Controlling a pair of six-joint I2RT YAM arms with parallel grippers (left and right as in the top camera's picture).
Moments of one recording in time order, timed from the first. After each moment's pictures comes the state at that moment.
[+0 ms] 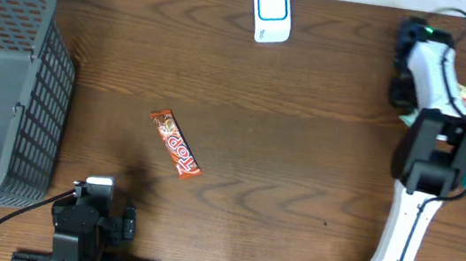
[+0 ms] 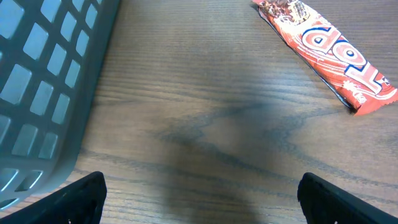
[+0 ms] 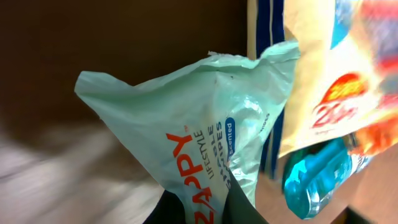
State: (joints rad) left arm -0.10 0.02 0.37 -1.10 -0.19 -0.02; right arm -0.13 2.50 2.15 -1.29 0.55 0.15
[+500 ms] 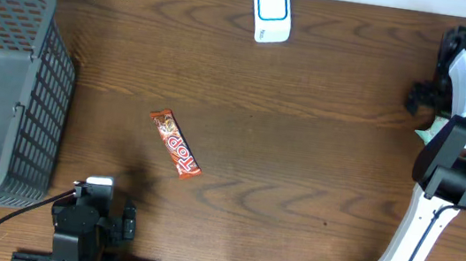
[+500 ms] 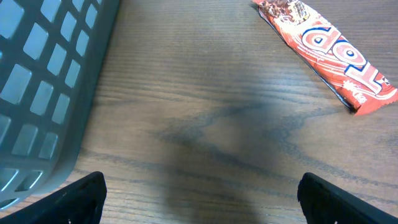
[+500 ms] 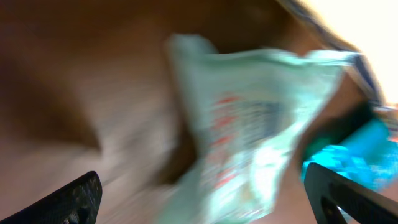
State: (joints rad) left arm -0.10 0.02 0.37 -1.10 -0.19 -0.02; right arm -0.24 2.46 2.22 -1.34 0.28 0.22
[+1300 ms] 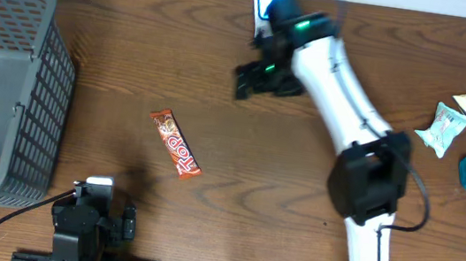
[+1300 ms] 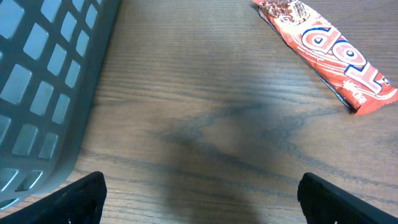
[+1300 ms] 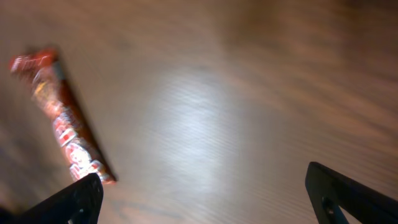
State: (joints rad) left arm -0.10 0.02 0.37 -1.10 -0.19 -0.02; right arm 0.53 2.28 2.11 -1.25 -0.25 0.17
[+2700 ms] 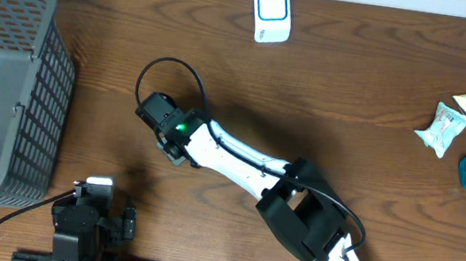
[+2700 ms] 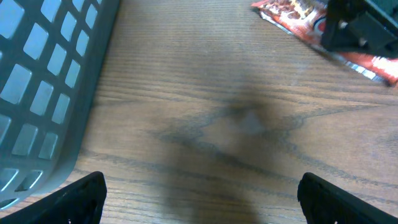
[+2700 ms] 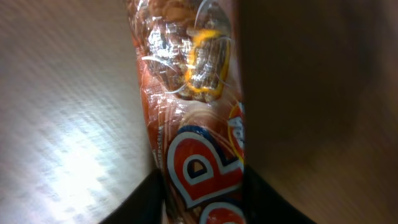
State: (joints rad) left arm -0.10 0.02 0.37 -1.10 -0.19 -0.02; right arm 0.98 2.28 1.76 -0.74 0.21 0.12
